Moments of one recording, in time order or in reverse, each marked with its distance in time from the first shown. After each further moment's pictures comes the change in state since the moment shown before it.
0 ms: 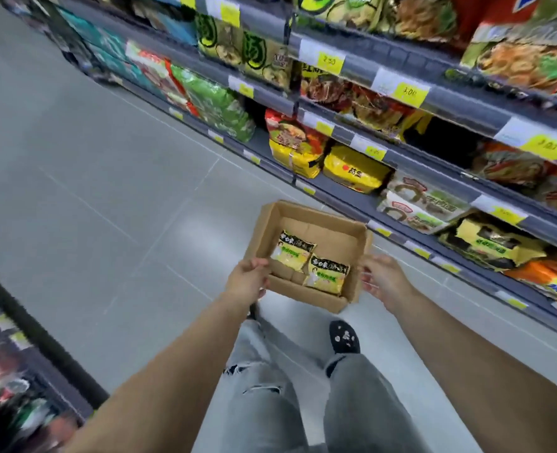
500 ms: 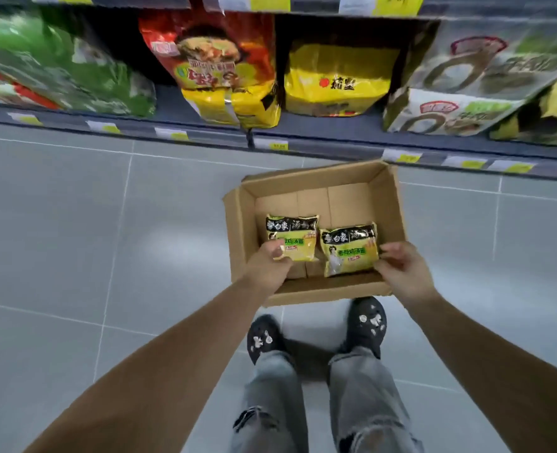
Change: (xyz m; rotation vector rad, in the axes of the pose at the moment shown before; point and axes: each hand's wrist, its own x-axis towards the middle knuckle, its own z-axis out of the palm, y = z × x) left_hand 0.327 -0.057 0.067 0.814 -0.379 0.169; right_hand 0.221 0.143 0.096 0.009 0.384 -0.076
